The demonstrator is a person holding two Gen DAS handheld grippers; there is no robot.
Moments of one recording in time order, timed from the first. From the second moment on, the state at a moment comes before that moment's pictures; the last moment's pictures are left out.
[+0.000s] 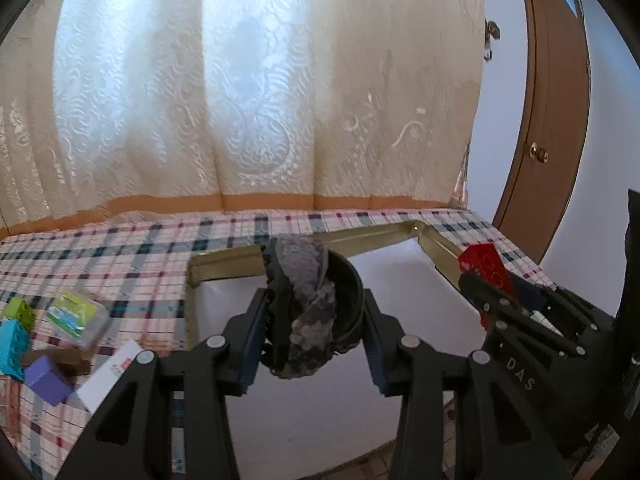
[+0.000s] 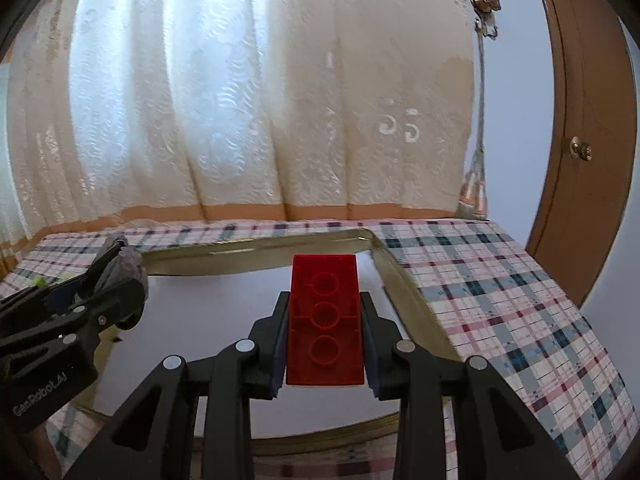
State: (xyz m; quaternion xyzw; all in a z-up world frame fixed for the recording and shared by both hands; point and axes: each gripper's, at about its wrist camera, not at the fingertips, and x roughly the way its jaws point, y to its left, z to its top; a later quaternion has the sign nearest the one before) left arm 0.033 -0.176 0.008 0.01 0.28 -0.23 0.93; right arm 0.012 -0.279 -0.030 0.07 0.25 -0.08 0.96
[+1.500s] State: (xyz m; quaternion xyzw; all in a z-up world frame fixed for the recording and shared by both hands) left arm 0.030 -0.144 0.002 0.02 0.20 -0.13 0.97; right arm -0.026 -0.338 -0.030 0.19 0.14 -0.22 0.95
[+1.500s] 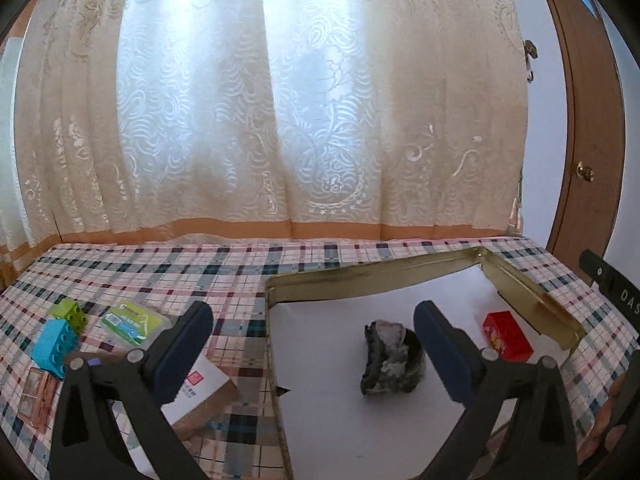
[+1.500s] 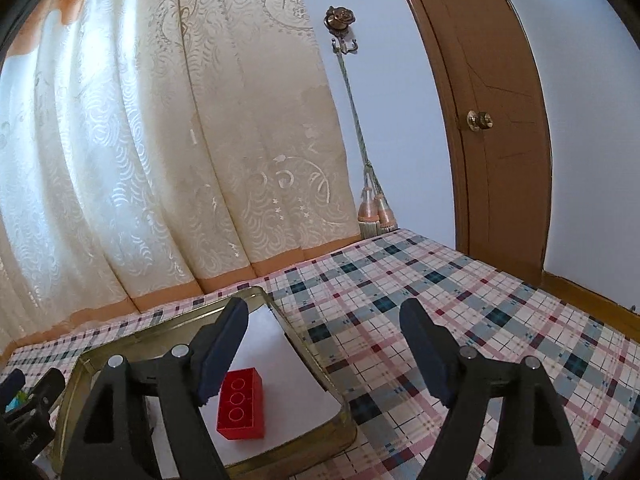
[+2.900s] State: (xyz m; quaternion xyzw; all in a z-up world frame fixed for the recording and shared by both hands) left arm -0.001 -0.045 -0.006 0.00 0.20 -0.10 0.97; right arm -0.048 -0.221 -0.027 0.17 0.15 -0.16 0.96
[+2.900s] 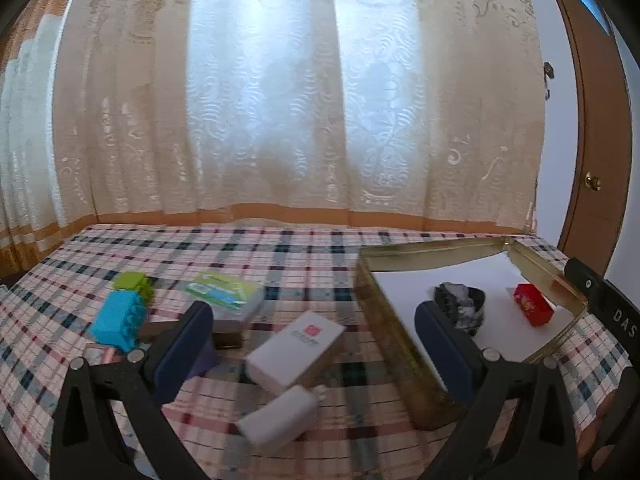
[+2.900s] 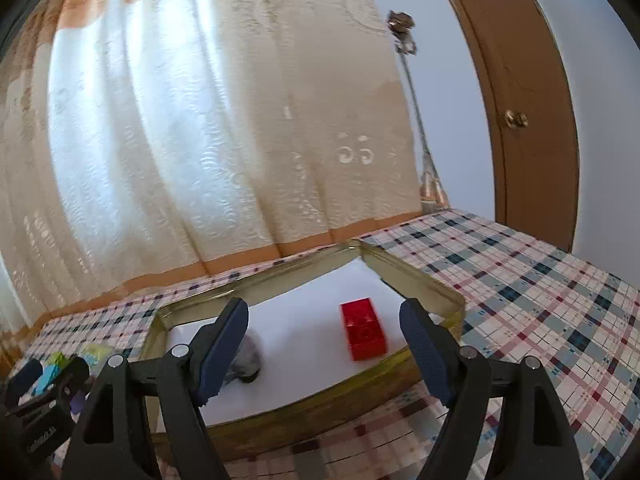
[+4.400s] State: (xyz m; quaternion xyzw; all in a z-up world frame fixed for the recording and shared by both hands) left arm 0.025 0.157 -0.042 -0.04 0.35 0.02 0.94; right arm 0.022 -0.011 -0.053 0.14 0.37 0.07 0.91
